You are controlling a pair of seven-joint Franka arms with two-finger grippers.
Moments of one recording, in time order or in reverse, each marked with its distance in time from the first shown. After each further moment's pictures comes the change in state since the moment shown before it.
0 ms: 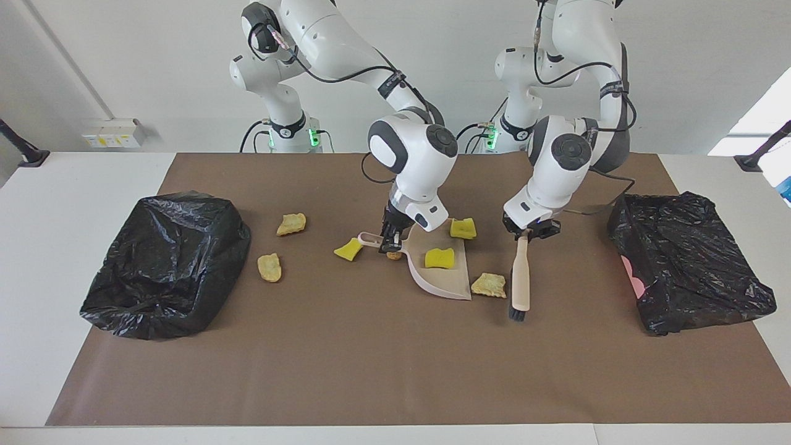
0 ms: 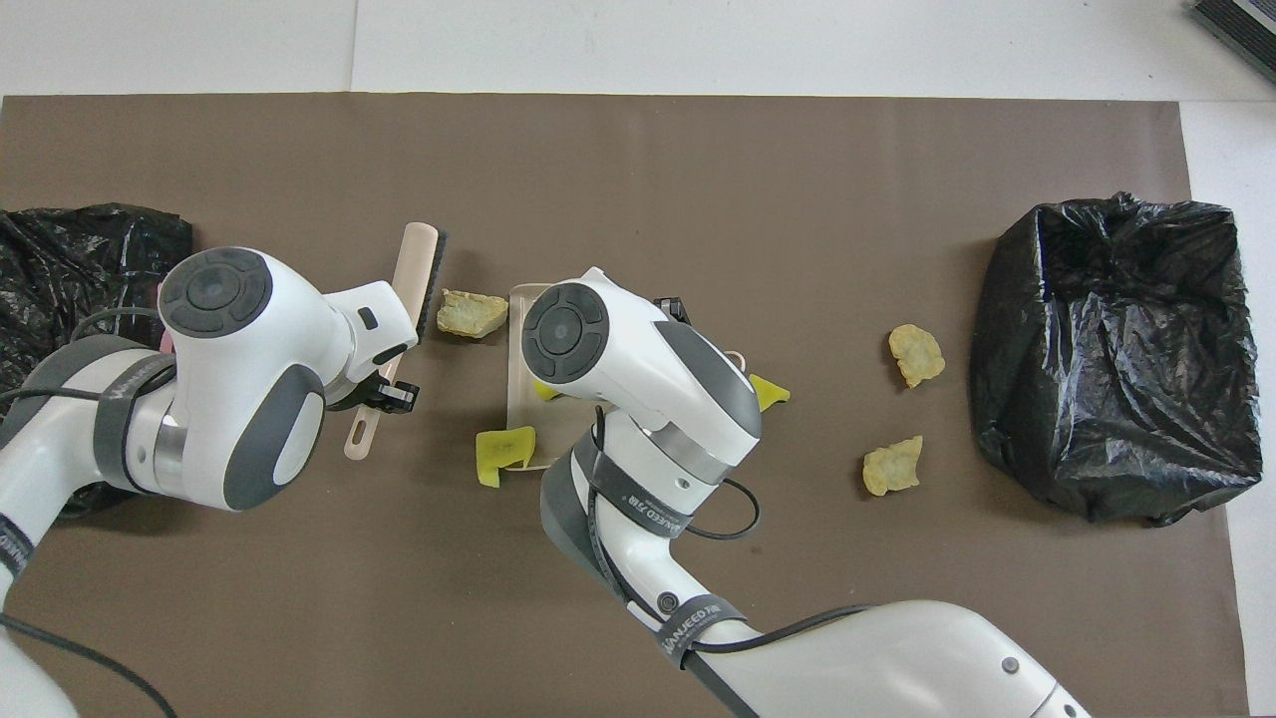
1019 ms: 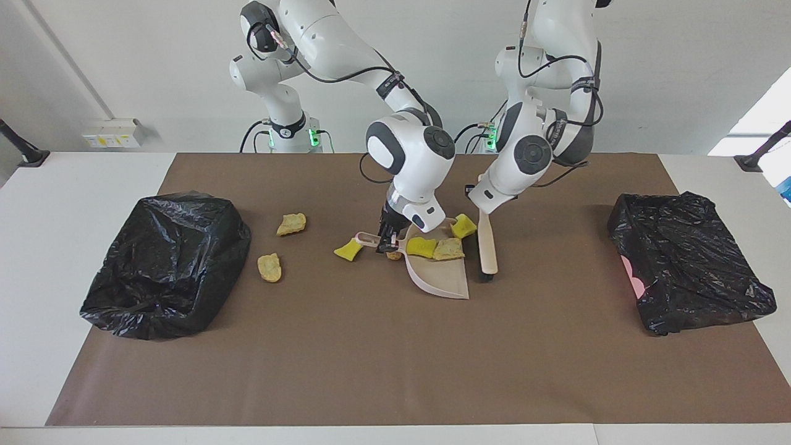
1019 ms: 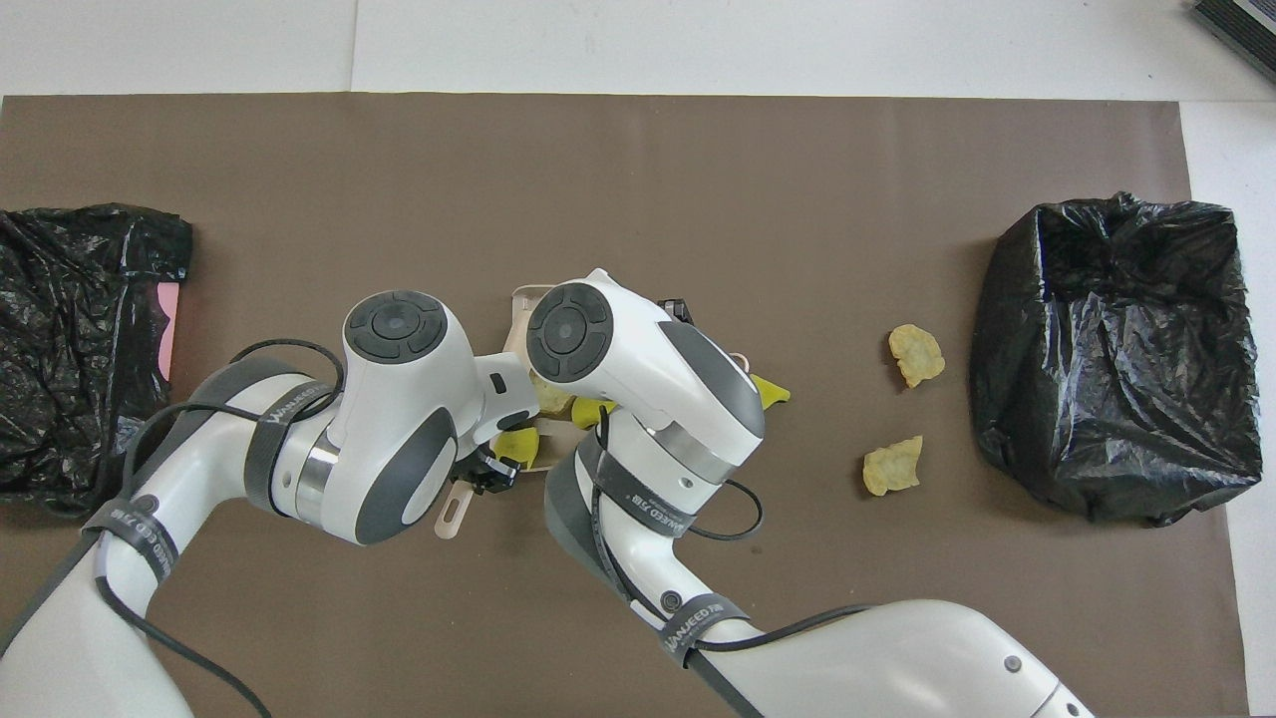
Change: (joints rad) left arm -0.094 -0.127 -0.007 -0.061 -0.256 -0.356 -0.347; right arm -0.007 -0.008 0.000 -0.021 0.000 0.000 0.001
